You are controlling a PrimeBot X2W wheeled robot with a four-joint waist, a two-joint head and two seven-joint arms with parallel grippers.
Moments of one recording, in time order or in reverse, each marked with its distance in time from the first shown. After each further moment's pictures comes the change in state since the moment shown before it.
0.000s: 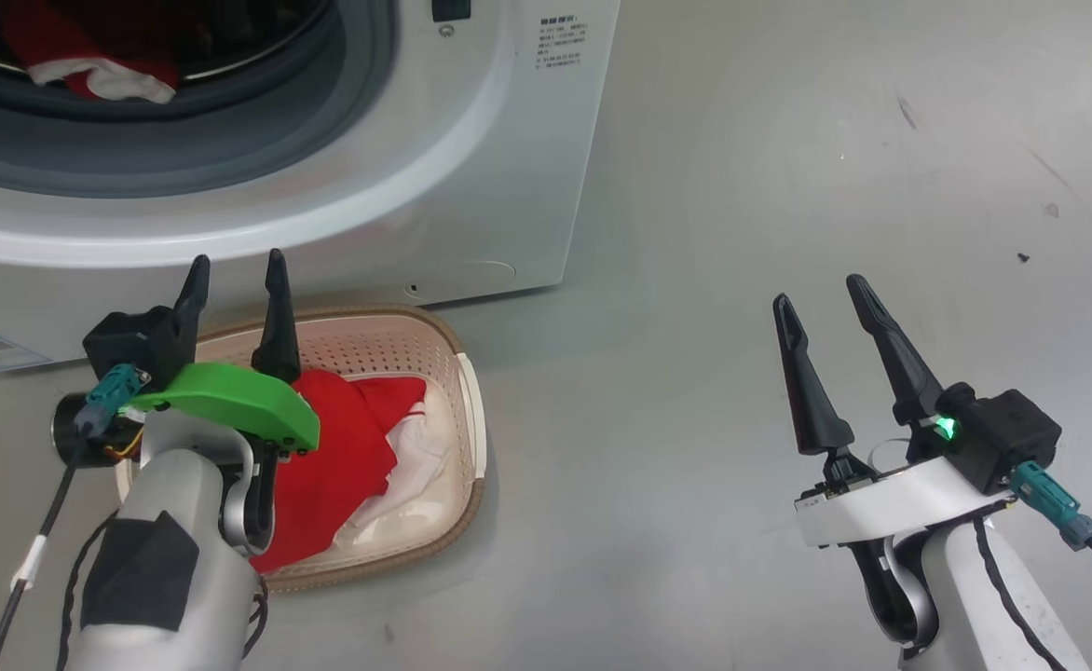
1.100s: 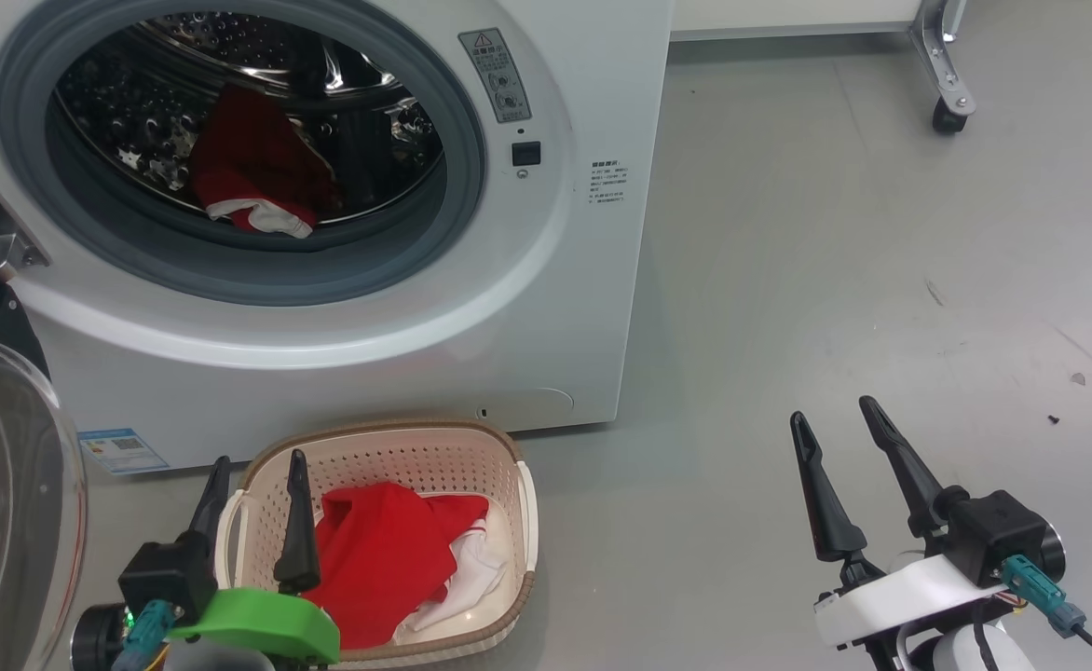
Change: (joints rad) left arm 0.489 0.002 0.002 -0.416 0.077 0.087 0.000; right arm 0.181 0.002 -0.045 0.037 -0.048 0.000 0.000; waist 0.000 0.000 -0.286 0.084
